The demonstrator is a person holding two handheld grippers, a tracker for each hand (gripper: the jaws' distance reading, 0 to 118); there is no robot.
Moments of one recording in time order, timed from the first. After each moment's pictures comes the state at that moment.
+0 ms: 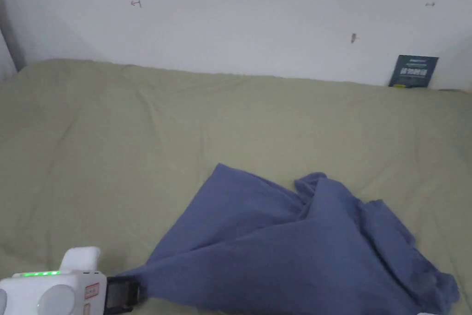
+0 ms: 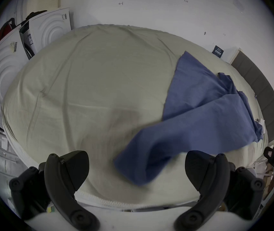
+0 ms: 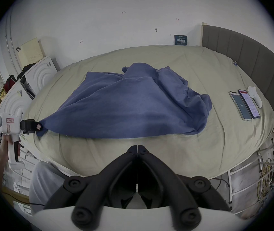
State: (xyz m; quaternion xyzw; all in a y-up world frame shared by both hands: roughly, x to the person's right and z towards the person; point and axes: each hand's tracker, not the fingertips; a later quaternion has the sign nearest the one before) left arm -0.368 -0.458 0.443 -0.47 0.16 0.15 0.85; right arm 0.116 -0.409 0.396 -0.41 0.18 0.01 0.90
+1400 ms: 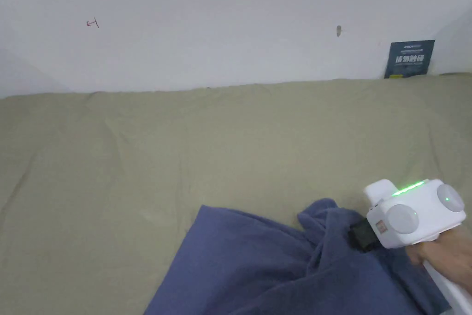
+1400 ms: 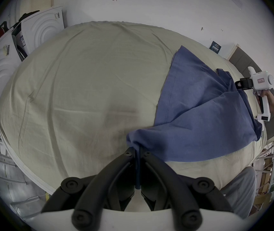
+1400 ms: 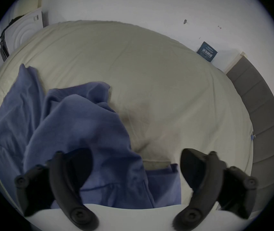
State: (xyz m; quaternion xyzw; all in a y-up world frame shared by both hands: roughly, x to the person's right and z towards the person) left arm -0.359 -0.454 0.434 -0.48 0.14 0.16 0.85; right arm 0.034 -0.457 0.021 -0.46 0.18 0.25 0.83
